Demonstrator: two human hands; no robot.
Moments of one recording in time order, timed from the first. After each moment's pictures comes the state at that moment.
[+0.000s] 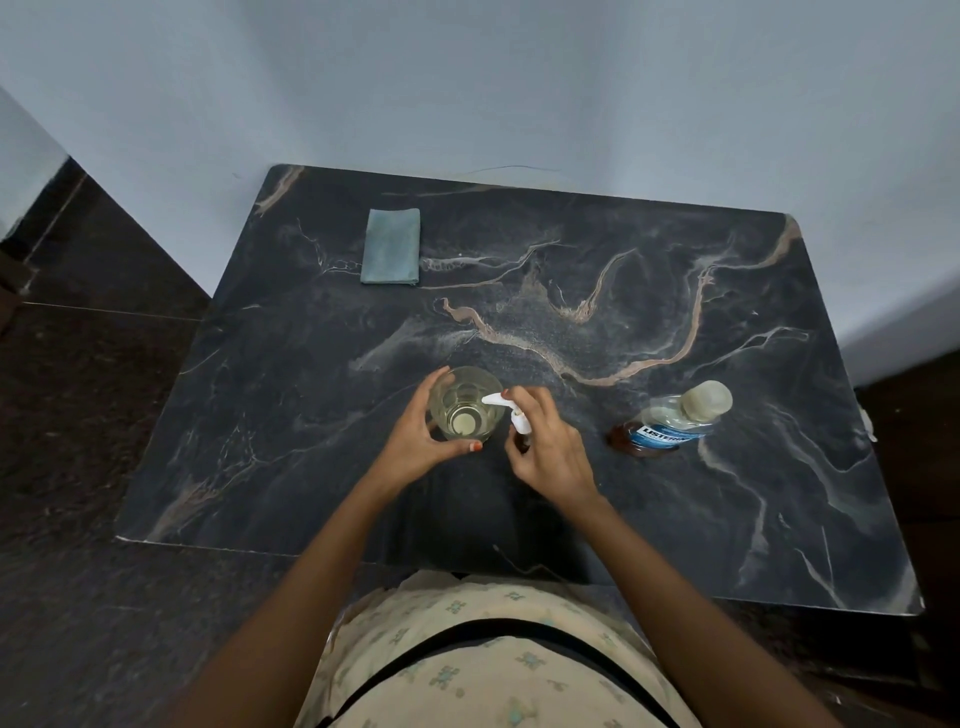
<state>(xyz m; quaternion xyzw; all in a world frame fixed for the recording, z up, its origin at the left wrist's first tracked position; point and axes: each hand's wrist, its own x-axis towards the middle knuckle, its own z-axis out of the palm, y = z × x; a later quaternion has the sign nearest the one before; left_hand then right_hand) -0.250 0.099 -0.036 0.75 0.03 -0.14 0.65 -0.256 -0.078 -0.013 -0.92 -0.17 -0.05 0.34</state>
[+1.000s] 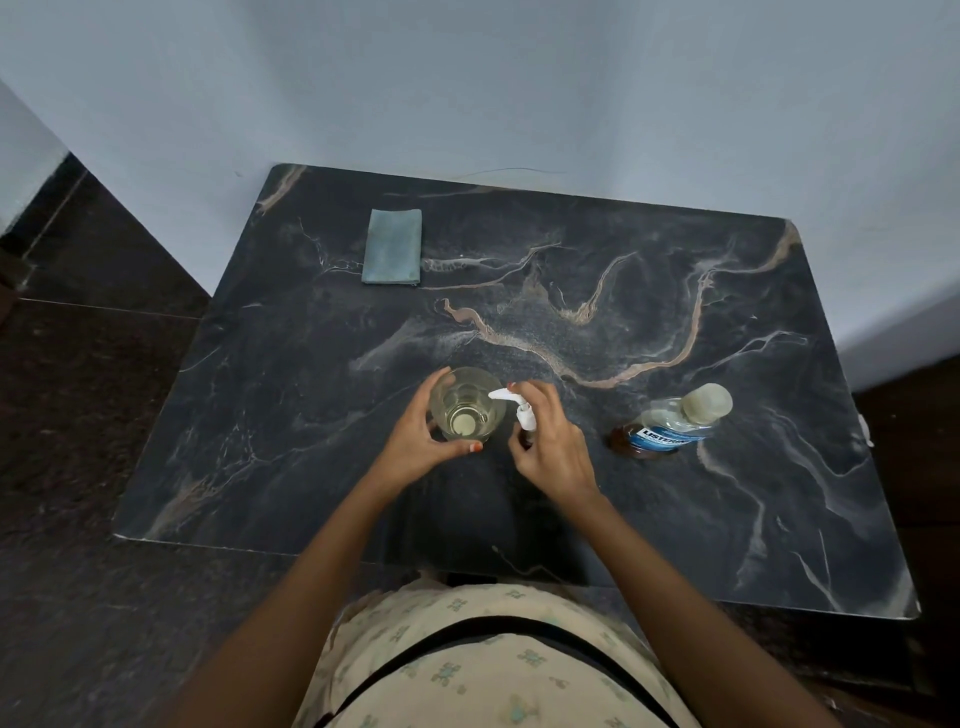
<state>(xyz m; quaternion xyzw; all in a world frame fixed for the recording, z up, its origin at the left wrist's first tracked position) -0.249 0.100 -0.039 0.75 0.03 -0.14 0.65 -0.254 -0.079 -0.010 -0.92 -0.15 -0.05 0.35</state>
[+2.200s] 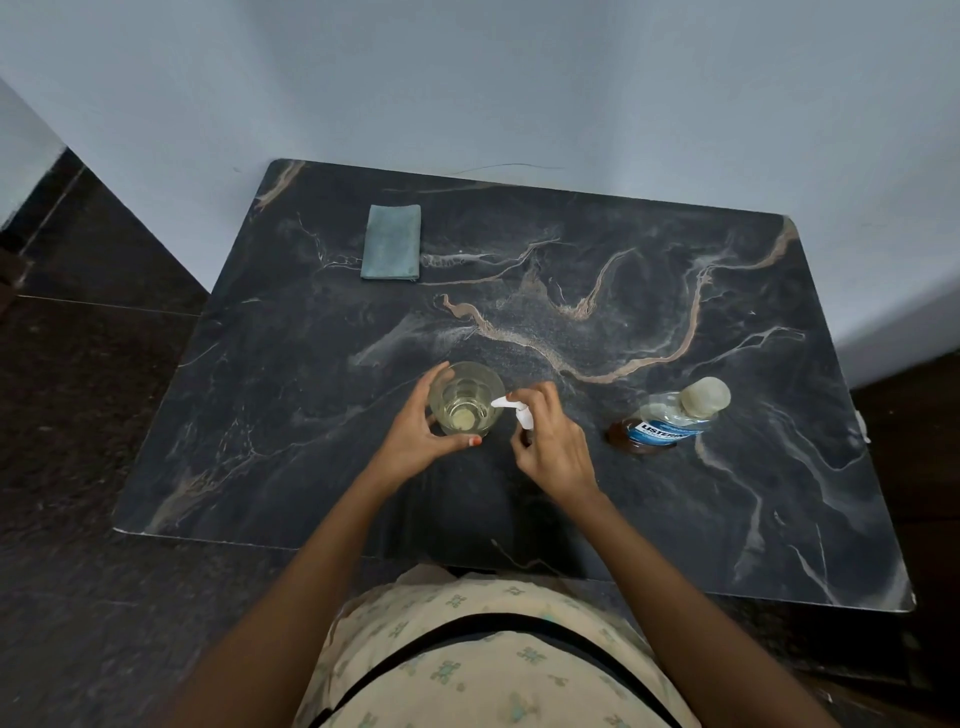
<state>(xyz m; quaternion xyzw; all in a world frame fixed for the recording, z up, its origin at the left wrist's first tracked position) -0.250 0.098 -0.037 0.74 0.03 -0.13 0.66 -0.256 -0.081 -0.014 -0.94 -0.16 -0.04 0.31</state>
